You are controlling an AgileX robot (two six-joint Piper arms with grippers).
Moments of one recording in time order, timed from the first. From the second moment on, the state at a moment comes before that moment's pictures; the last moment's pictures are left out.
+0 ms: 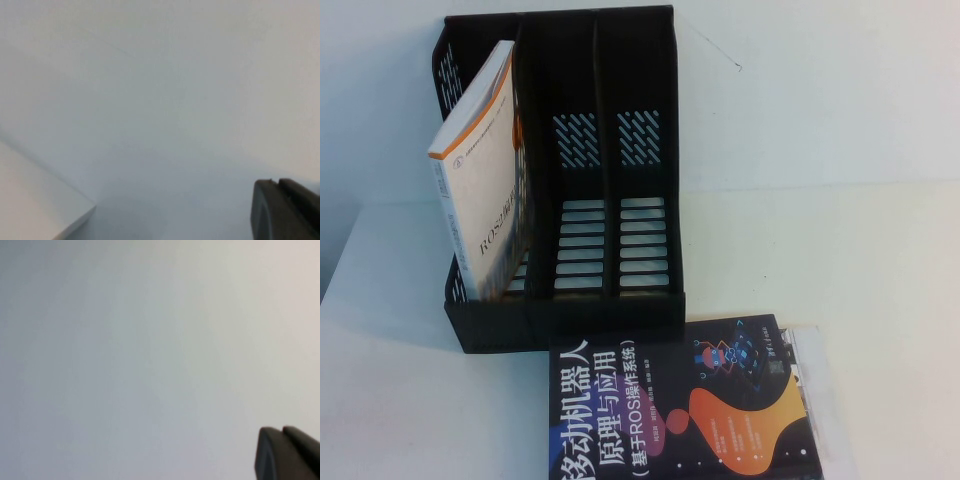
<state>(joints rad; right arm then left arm) 0.06 -0.01 0.03 0.11 -0.59 0.17 -0.04 0.53 0.03 -0.56 -0.77 -0.12</state>
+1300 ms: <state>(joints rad) 0.06 0.92 -0.60 0.67 0.77 -0.42 -0.04 0.54 -0.55 -0.69 0.89 0.36</state>
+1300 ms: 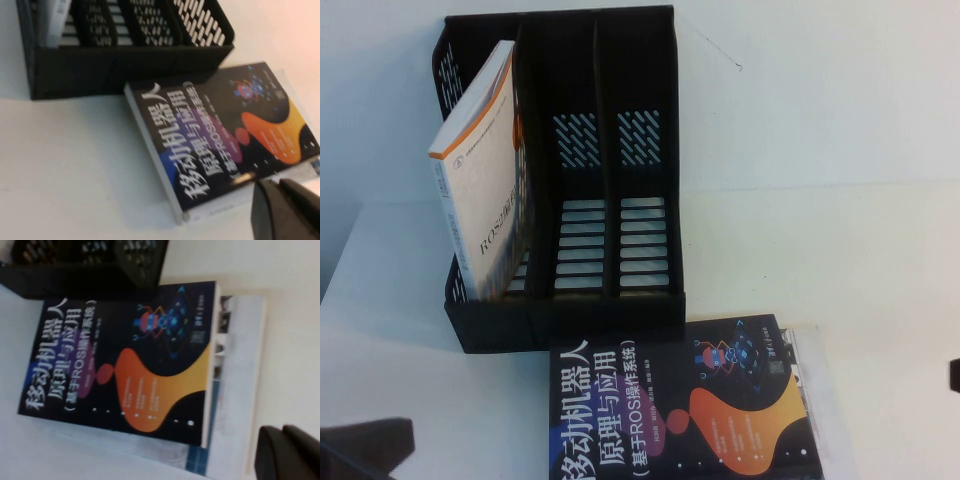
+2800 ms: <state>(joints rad) 0.41 1.73 -0.84 0.67 0.54 -0.43 -0.04 1.44 -0.56 -1.33 0.90 0.84</state>
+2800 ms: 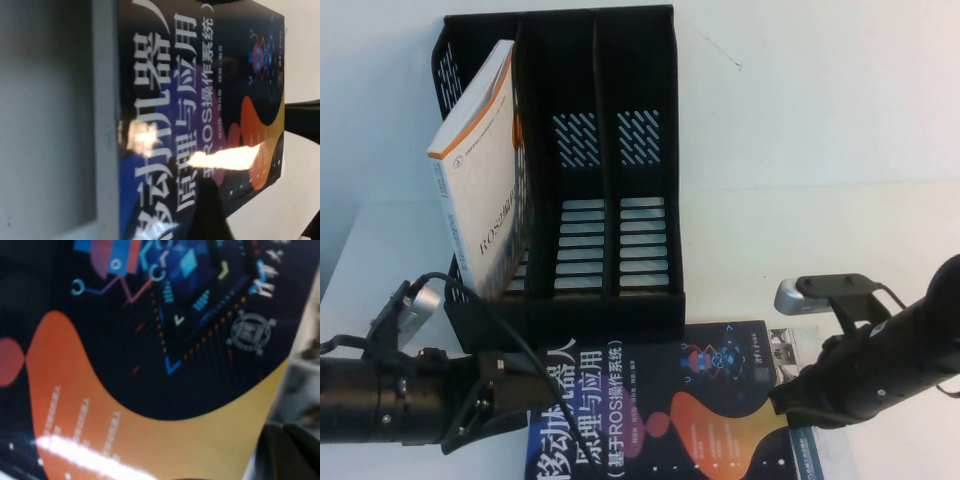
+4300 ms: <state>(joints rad) 0.49 0.54 -0.83 -0.25 1.15 0.41 0.13 1.81 -0.66 -1.40 1.05 1.11</state>
